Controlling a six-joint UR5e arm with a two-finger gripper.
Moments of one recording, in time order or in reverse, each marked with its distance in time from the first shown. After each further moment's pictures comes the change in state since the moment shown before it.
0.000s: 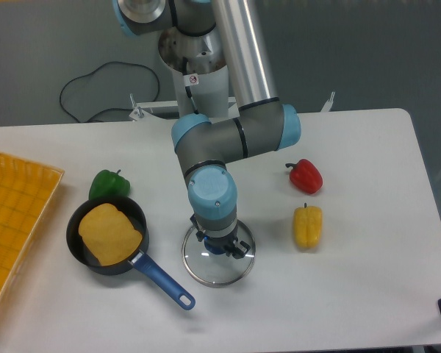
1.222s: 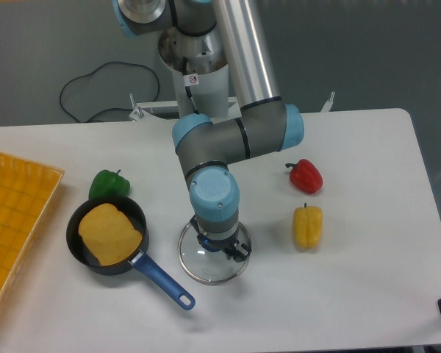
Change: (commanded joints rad) arm 0.012 -0.005 0.070 -0.011 -0.028 0.002
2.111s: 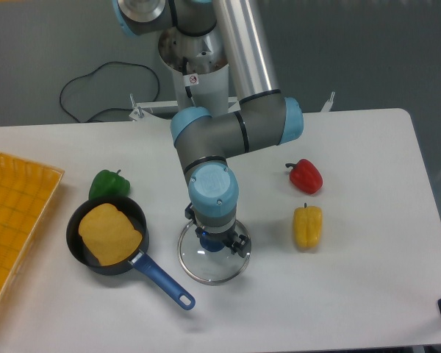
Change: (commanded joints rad) arm -0.014 0.015 -0.071 -0.052 0.006 -0.044
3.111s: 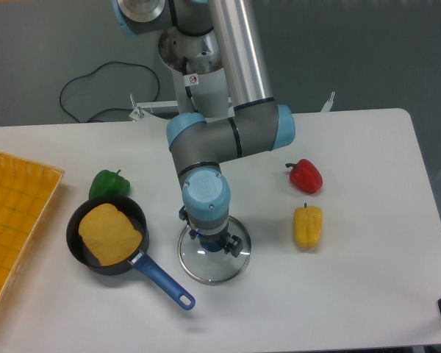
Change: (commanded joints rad) arm -0.018 -0.014 -0.032 0.043 0.002 -0.015
